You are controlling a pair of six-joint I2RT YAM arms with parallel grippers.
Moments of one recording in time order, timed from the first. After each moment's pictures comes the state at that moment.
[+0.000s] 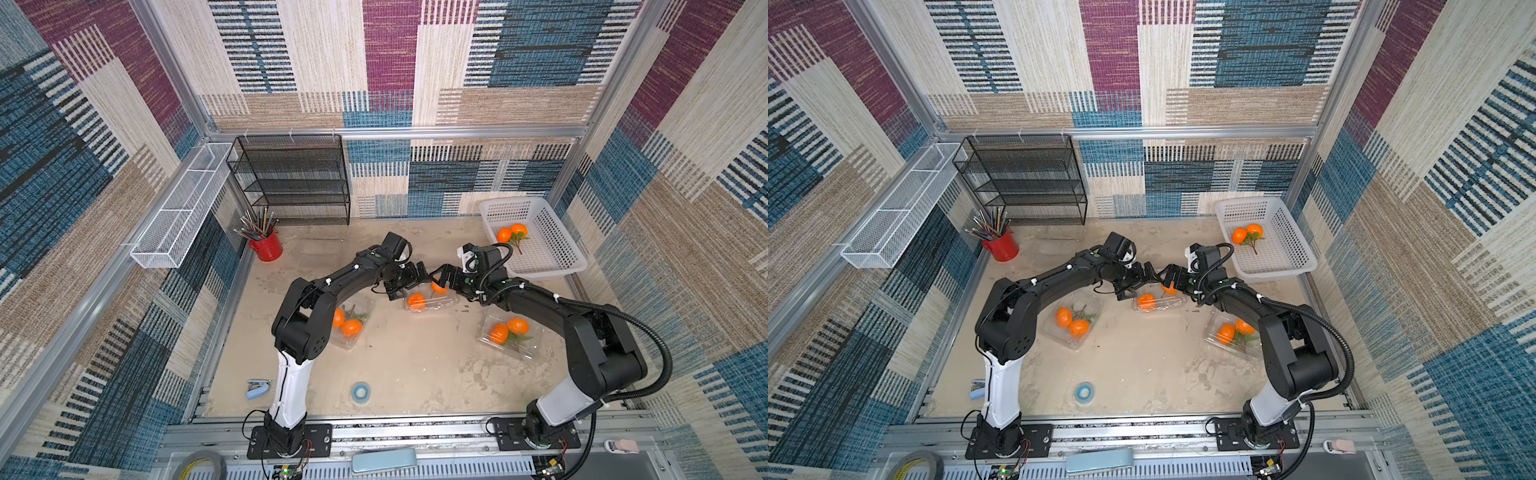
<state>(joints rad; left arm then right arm) -0.57 2.14 1.71 -0.58 0.45 -0.85 0.29 1.67 0.98 -0.05 -0.44 0.62</state>
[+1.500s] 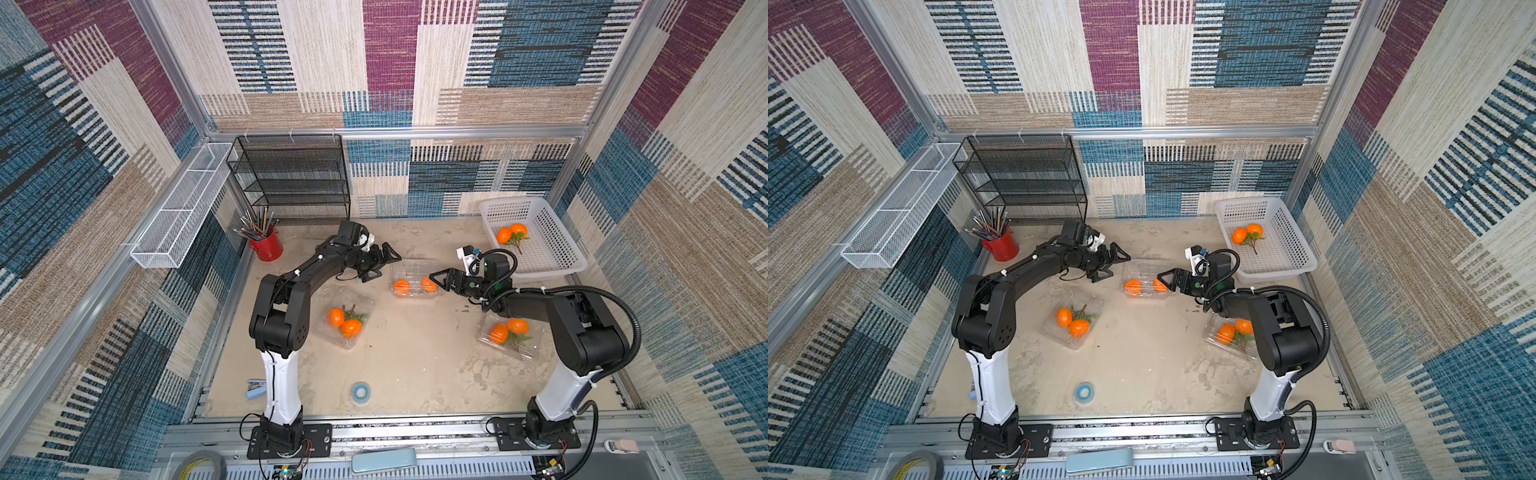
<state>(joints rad) -0.32 2.04 1.54 -0.38 0.67 -0.71 0.20 1.78 0.80 0.48 -0.77 0.61</state>
